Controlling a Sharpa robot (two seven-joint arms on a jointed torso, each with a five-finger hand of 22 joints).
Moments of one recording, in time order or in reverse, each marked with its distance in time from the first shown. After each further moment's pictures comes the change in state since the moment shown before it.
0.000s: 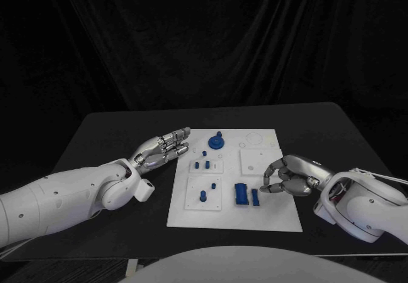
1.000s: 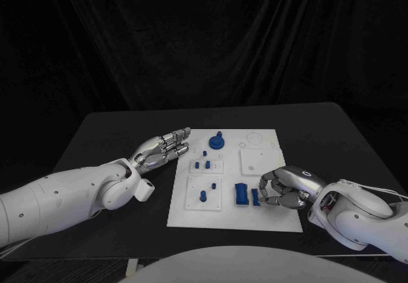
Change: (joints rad) left arm 0.000 -0.001 0.000 -0.001 0.000 0.000 0.000; left_hand 0.004 -0.003 0.003 -0.008 0.004 0.005 0.004 0.000 0.001 0.003 0.003 0.003 0.001 0.004 0.004 0.000 -0.001 0.000 0.000 0.000 0.000 0.000; right arm -0.069 0.059 0.000 -0.064 -0.169 -0.032 0.031; right_hand 0.122 -0.140 0.343 0.198 -0.242 -0.028 -0.025 0.294 0.193 0.014 -0.022 -0.008 -0.007 -0.001 -0.030 0.007 0.000 0.000 -0.002 -0.017 0.013 0.000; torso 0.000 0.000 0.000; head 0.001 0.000
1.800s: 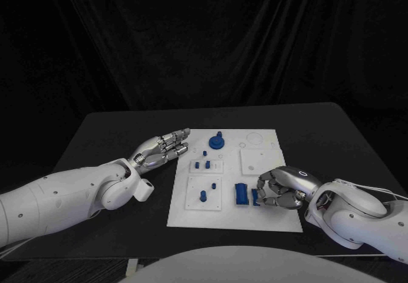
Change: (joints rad) left arm 0.000 -0.003 0.000 0.000 0.000 0.000 0.000; left_hand 0.003 0.003 0.006 -0.005 0.004 0.016 0.023 0.004 0.001 0.005 -0.005 0.000 0.000 0.000 0.000 0.000 0.001 0.000 0.004 0.004 0.000 0.000; right arm -0.001 0.025 0.000 -0.012 -0.010 0.009 -0.027; right_hand -0.025 -0.054 0.031 0.046 0.006 -0.009 -0.005 0.029 0.039 -0.006 -0.001 0.000 0.002 0.002 0.002 0.000 0.000 0.000 0.000 0.000 0.000 0.000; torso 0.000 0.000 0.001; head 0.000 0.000
